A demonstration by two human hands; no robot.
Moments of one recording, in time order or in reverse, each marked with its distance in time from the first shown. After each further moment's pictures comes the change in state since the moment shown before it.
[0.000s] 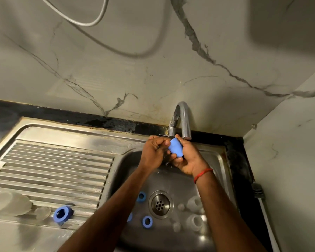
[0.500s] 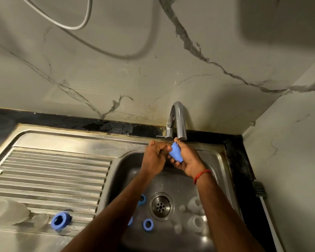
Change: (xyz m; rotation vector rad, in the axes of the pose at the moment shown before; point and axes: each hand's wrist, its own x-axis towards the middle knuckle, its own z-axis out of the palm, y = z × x) left_hand -0.007 -0.001 0.013 0.176 -0.061 0.104; right_hand 0.015 0.009 -0.013 -0.258 0.251 -0.129
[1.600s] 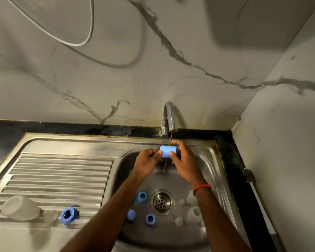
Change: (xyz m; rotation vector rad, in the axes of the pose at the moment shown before) left_hand -0.034 0.009 -0.016 -0.044 -0.066 -0.382; right_hand -0.038 0.052 -0.037 -0.645 0.116 -0.821
